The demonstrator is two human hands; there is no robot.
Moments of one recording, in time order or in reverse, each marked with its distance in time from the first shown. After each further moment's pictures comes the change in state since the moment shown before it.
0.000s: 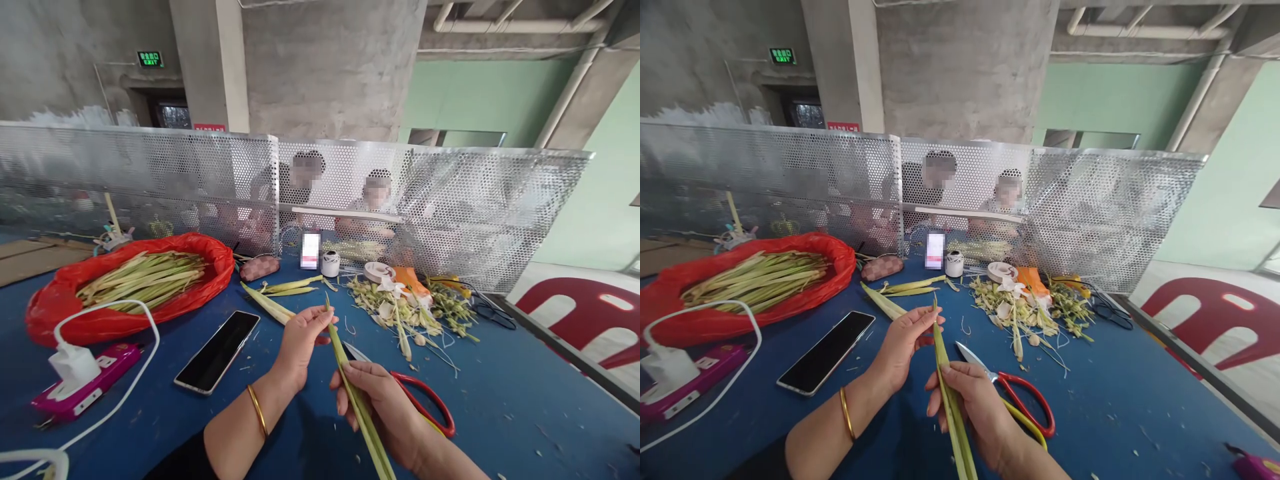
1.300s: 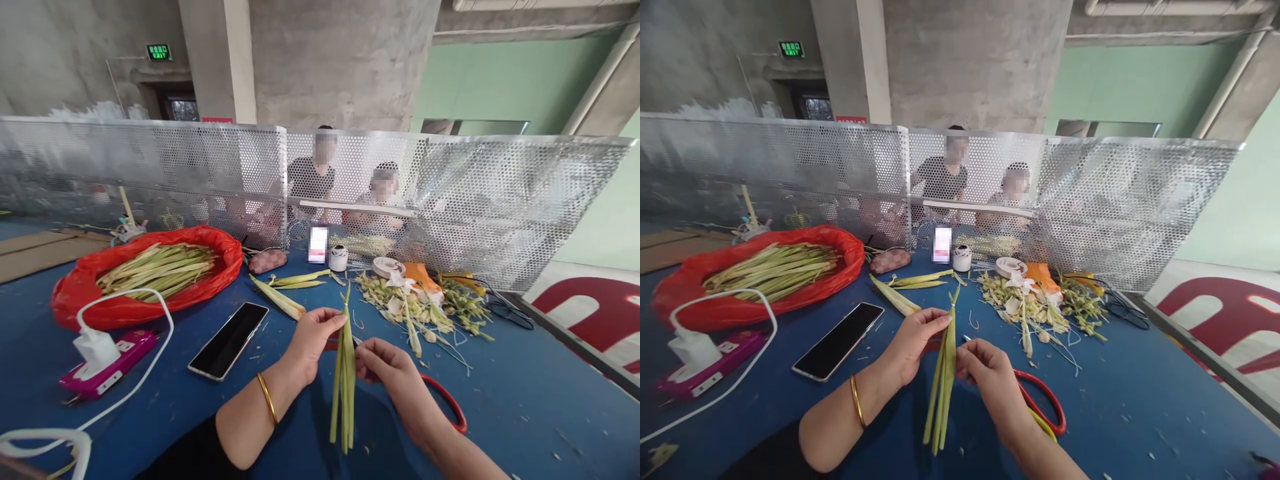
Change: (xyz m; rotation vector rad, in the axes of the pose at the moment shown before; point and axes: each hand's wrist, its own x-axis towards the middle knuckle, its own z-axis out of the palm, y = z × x) left_hand -0.001 -0.007 -0.001 0.024 -0.053 -0.115; right_hand 0.005 -0.008 -0.010 -0.385 0.244 -0.260
